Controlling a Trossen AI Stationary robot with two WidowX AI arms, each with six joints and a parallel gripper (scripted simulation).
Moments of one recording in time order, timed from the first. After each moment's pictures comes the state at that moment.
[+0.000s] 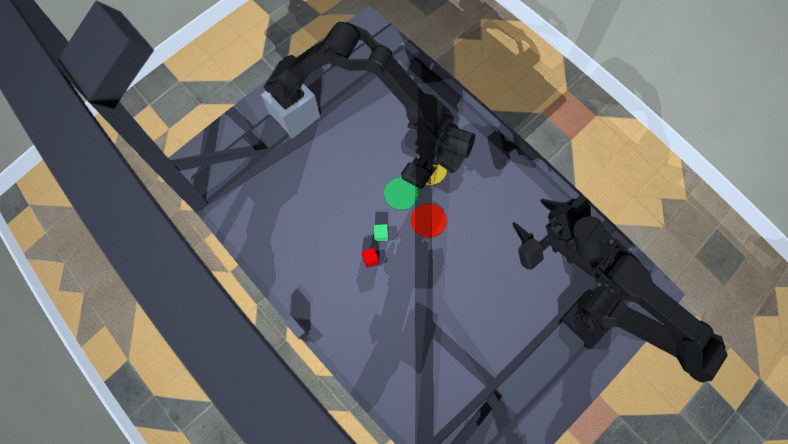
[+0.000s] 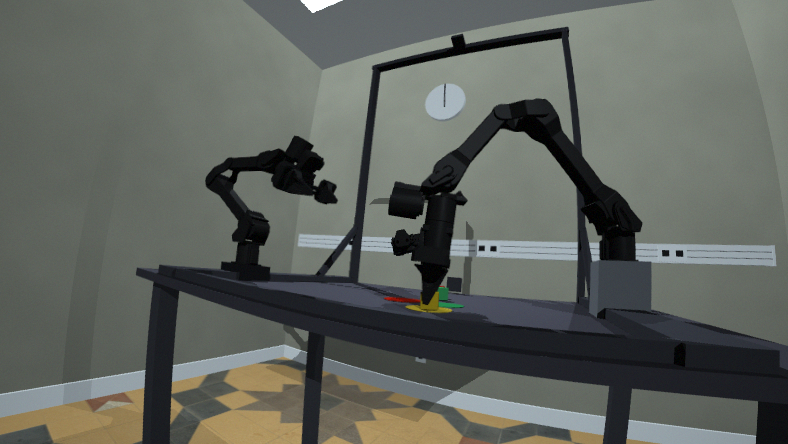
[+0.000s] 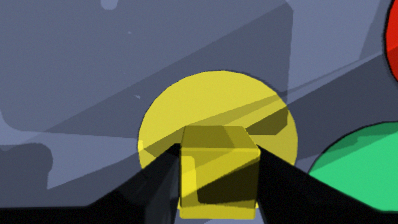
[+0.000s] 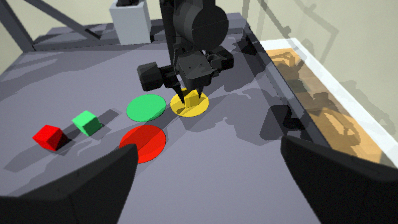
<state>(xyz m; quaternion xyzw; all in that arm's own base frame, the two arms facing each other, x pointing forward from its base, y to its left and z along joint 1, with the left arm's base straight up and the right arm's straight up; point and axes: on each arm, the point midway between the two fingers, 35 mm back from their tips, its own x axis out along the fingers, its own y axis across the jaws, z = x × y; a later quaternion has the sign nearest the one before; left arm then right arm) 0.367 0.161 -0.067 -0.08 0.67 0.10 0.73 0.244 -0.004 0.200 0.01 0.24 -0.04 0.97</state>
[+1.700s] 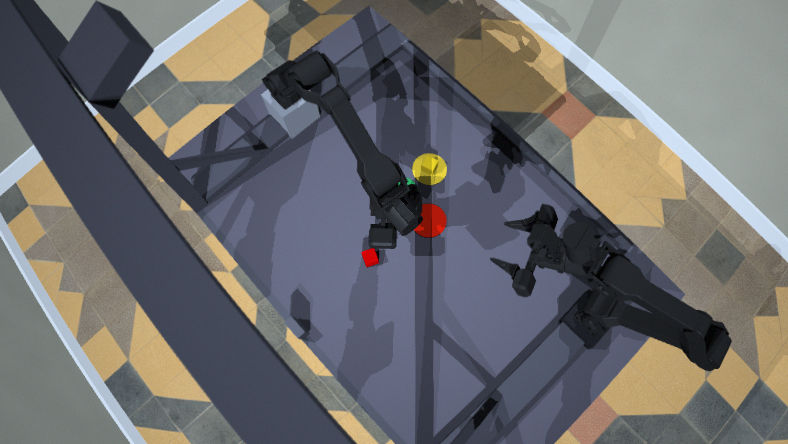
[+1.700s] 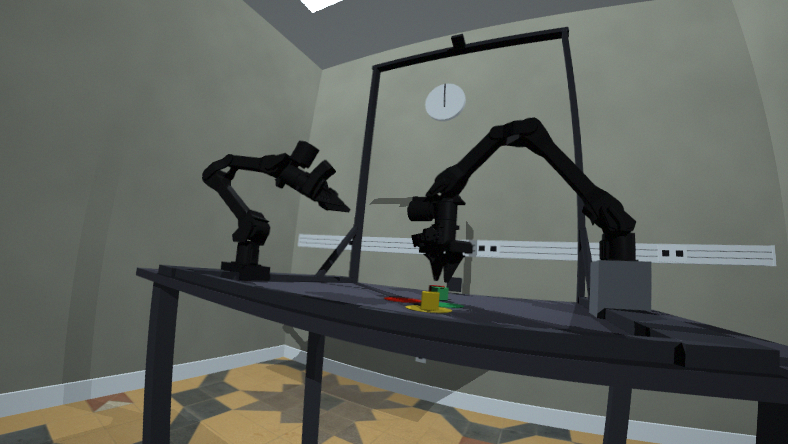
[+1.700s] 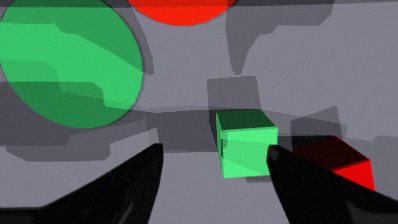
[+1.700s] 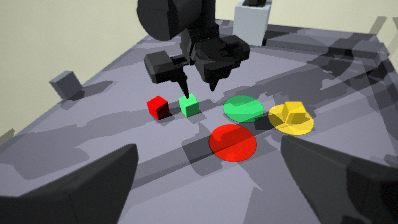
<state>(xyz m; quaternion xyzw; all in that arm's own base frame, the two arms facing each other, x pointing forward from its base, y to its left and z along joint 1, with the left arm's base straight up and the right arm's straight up) 0.405 -0.030 -0.031 -0.28 0.65 0.27 0.66 0.247 0.074 0.195 -0.04 0.22 0.19 0.96</state>
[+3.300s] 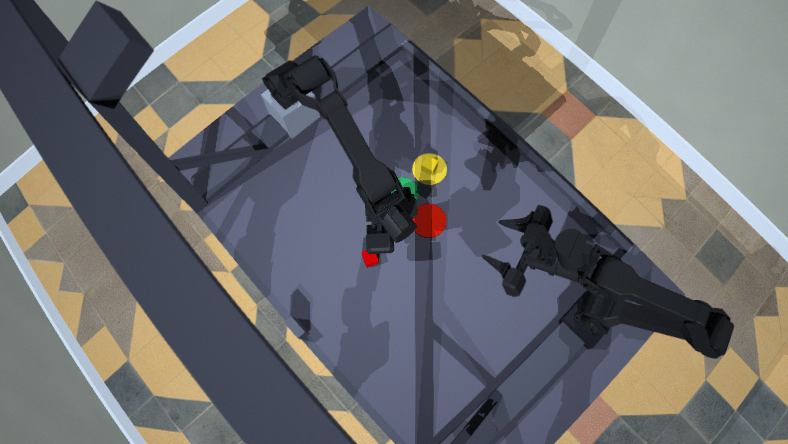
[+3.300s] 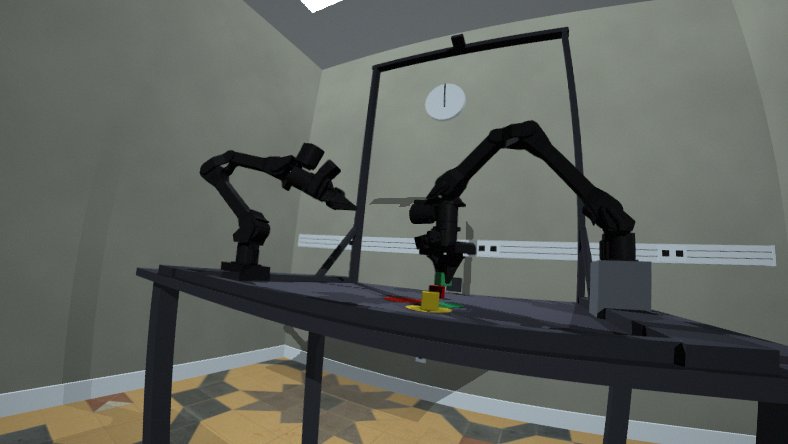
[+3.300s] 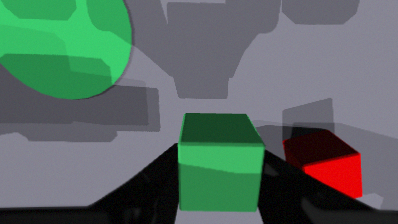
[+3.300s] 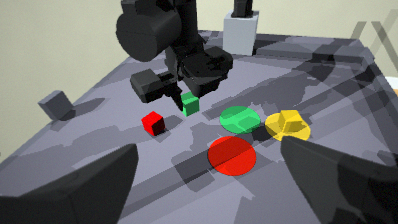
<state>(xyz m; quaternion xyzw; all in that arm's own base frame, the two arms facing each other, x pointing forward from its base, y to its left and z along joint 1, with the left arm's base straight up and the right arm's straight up) 0.404 -0.046 -0.033 -0.30 0.64 0.30 0.64 0.259 0.085 0.200 -0.02 0.20 0.16 0.97</state>
